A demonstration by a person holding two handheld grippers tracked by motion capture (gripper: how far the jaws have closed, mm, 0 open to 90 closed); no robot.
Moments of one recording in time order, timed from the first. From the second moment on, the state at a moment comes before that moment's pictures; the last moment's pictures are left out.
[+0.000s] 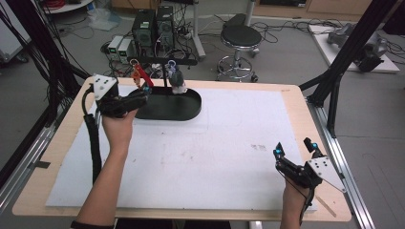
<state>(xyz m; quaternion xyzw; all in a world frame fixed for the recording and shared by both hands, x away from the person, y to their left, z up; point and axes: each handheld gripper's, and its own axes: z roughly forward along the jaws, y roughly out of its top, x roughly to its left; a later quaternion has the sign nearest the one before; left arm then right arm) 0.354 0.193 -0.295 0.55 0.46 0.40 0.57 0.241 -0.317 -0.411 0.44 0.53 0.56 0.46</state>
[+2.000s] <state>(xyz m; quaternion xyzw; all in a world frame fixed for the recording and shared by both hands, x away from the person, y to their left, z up) 0.231 0.300 -0.399 0.54 0.44 0.43 0.57 0.240 -0.294 -0.413 0.43 0.55 0.55 0.46</state>
